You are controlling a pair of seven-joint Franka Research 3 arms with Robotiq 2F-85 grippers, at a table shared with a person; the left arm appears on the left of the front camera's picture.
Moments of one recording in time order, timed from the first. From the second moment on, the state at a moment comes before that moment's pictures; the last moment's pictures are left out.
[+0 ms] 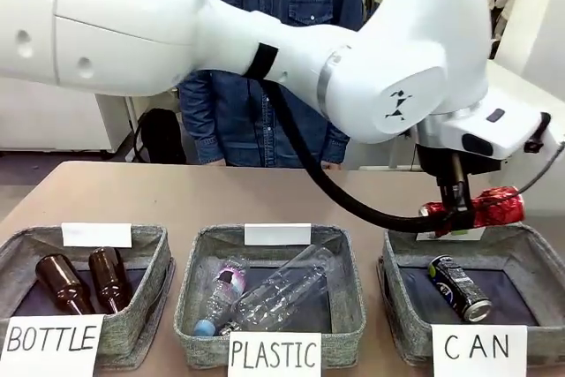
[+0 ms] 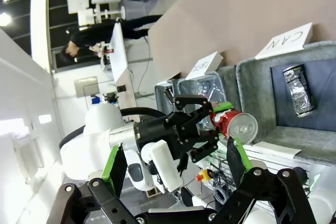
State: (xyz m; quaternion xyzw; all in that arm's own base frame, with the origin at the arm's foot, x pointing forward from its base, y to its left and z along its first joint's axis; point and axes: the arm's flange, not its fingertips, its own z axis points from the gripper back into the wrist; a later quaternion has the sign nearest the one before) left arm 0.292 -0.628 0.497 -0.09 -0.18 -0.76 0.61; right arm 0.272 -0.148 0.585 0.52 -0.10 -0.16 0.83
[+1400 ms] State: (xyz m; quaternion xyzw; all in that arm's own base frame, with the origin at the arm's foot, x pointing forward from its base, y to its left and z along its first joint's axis) left arm 0.318 -0.508 0.590 -0.16 -0.15 -0.69 0.68; right arm 0.283 -0.116 0.587 0.47 -0.07 -0.13 0.87
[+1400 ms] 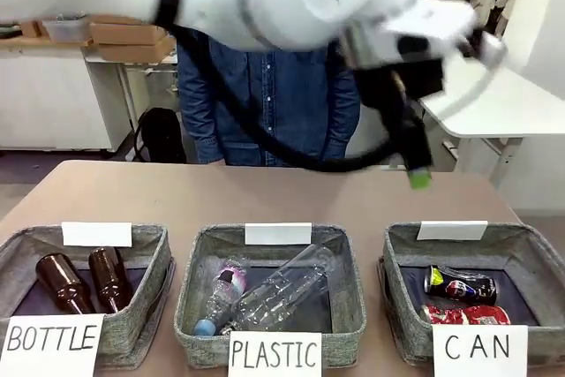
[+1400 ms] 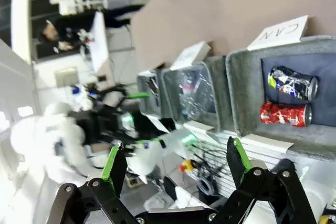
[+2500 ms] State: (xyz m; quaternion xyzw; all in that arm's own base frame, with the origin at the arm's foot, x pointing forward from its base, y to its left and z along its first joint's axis) left arm 0.269 -0.073 0.572 -0.54 -0.24 -0.23 0.77; right arm 0.366 0.094 0.573 0.55 0.07 0.04 0.83
